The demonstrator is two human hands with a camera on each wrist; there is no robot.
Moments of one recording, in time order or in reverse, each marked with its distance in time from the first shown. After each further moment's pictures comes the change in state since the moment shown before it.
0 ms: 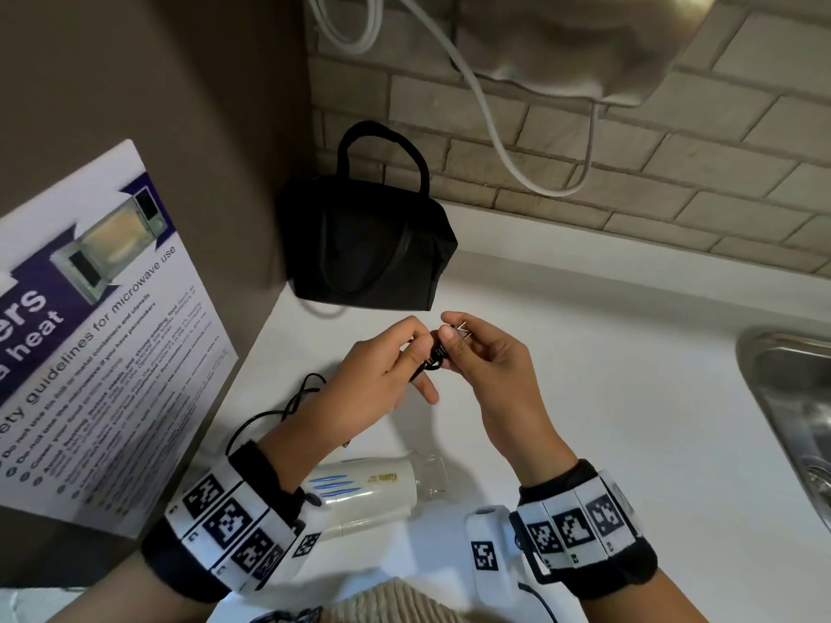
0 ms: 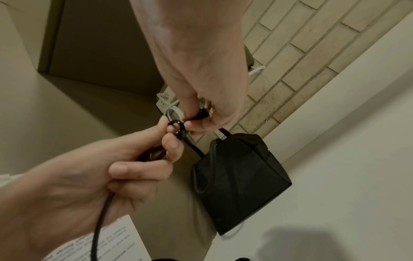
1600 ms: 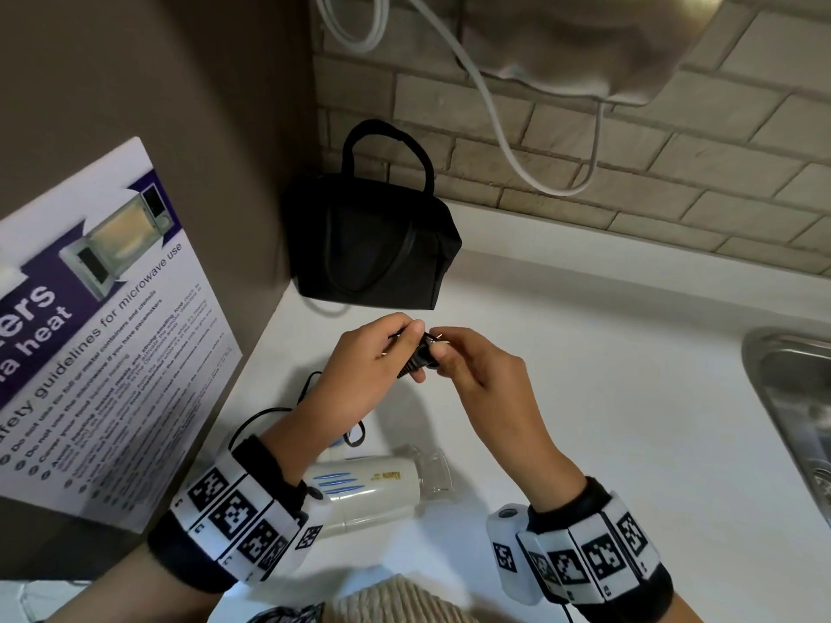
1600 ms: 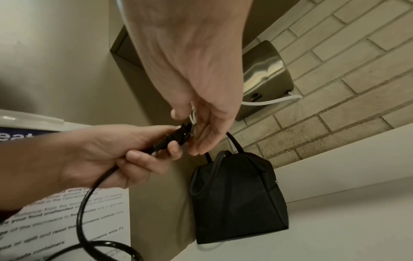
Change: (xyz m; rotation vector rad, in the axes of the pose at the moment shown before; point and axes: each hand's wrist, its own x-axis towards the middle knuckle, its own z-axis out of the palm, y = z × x) left_hand 0.005 -0.006 -0.003 -0.036 0.189 -0.023; right_hand -0.014 -0.002 0.002 -0.673 -0.102 -0.247
